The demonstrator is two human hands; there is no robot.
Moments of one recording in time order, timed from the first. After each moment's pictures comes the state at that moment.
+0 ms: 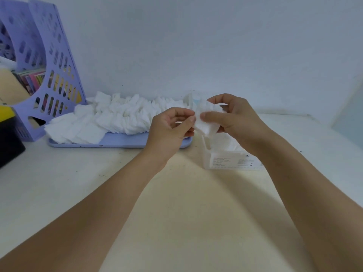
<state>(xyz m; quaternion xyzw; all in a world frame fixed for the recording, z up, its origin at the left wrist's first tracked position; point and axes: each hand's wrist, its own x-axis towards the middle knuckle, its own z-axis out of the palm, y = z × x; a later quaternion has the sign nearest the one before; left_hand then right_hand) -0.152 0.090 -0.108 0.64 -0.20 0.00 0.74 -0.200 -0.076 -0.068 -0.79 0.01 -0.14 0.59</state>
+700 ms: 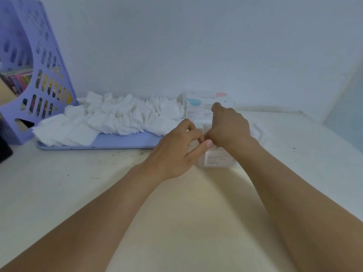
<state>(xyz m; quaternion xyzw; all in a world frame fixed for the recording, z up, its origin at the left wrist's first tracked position) -0.151 0.082 -0.139 0.81 -0.44 0.12 0.37 -0.171 -0.075 -0.089 -0.97 0.17 -0.16 0.08</state>
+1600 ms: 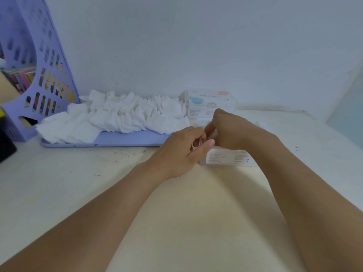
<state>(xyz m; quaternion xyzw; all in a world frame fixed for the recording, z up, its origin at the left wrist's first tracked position) -0.151 0.081 -0.145 0.81 -0.44 0.07 0.38 -0.186 -0.088 -0.079 -1.00 -0.01 -0.02 0.09</state>
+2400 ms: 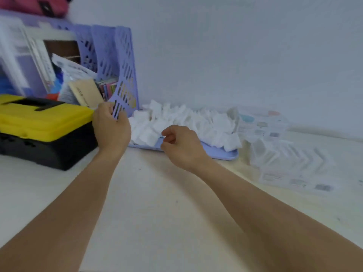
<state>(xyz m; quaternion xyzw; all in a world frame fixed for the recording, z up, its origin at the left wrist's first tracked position) -0.086 0.303 -0.108 0.80 0.07 0.38 0.46 -0.154 0.120 -0.097 -0.90 -0.12 -0.11 0.39</state>
